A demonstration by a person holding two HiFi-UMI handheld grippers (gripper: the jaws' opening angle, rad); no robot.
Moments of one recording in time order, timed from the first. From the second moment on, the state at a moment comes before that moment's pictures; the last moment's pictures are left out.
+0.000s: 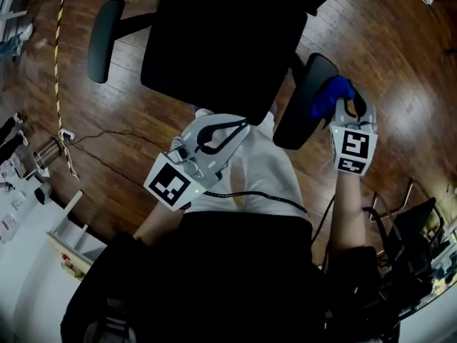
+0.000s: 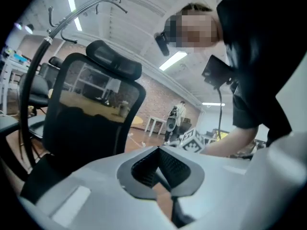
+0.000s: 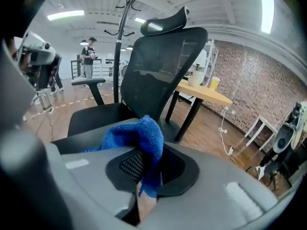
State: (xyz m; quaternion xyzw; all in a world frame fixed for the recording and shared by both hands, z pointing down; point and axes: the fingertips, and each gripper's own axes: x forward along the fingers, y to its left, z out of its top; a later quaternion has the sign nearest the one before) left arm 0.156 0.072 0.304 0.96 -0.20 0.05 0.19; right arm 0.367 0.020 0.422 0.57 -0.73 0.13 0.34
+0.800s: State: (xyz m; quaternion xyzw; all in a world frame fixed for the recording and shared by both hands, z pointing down) left arm 0.167 0.088 0.393 0.98 -0.09 0.15 0.11; right arm 0.277 -0.067 0.428 0.29 -0.81 -0.03 0.50
